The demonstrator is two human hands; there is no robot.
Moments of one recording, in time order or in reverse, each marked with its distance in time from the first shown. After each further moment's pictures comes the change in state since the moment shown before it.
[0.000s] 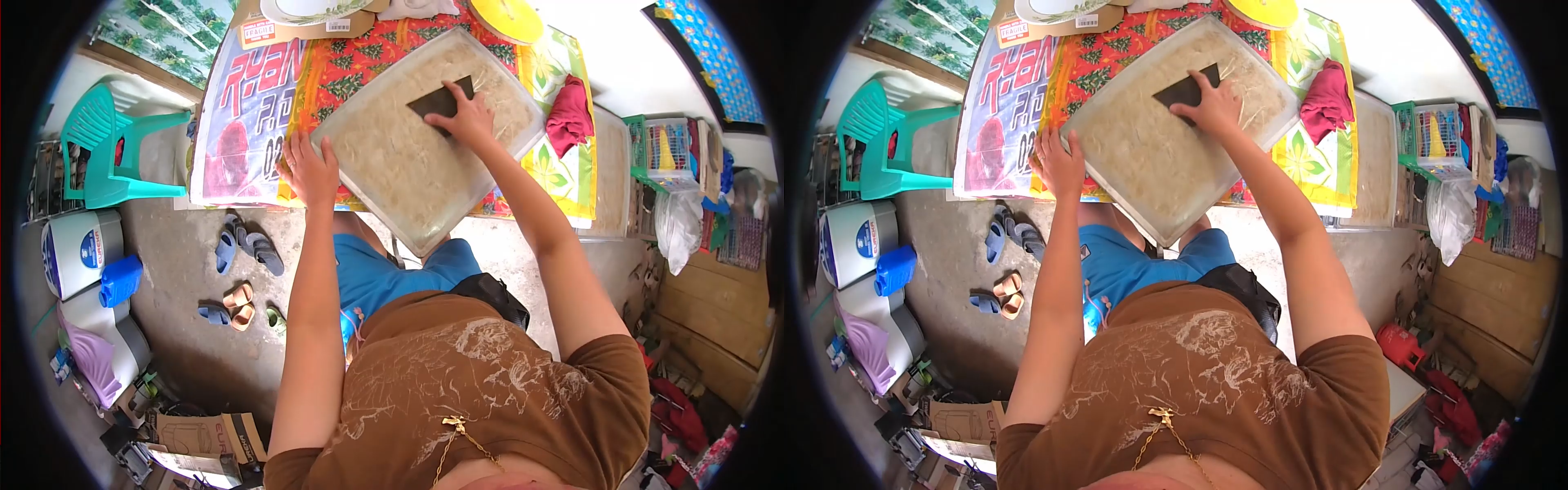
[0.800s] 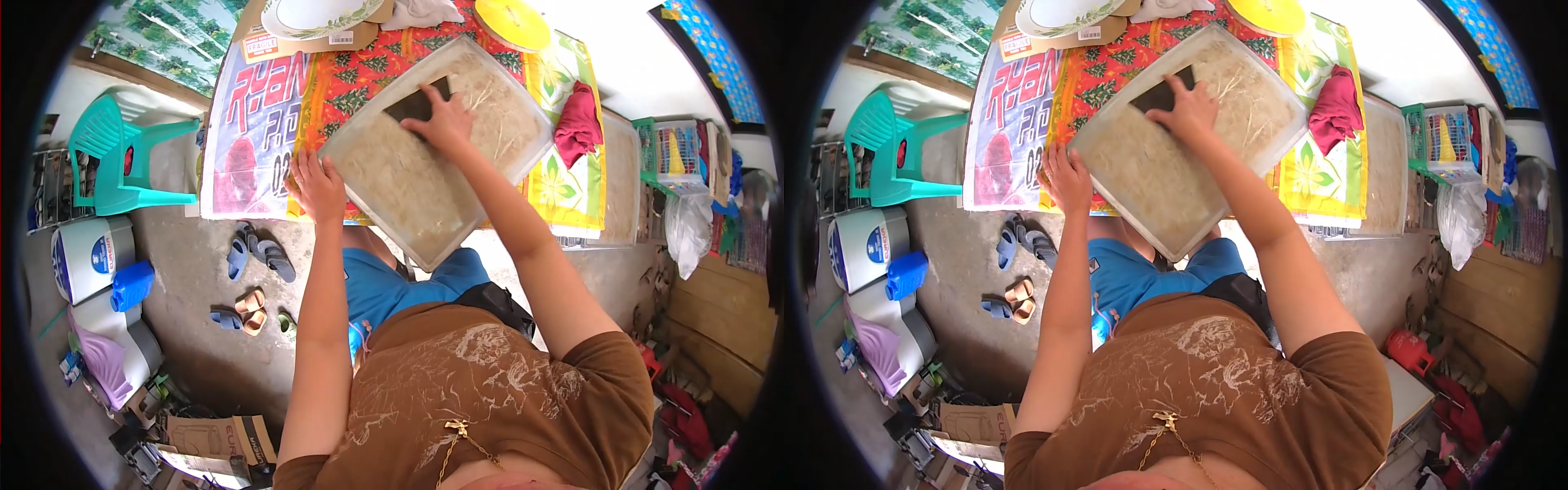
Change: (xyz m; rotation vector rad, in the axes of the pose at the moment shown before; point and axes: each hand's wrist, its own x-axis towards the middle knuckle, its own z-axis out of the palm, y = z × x) left_hand 0.000 0.001 0.000 0.015 -0.008 0.004; right_hand 0.010 -0.062 0.003 0.110 0.030 0.018
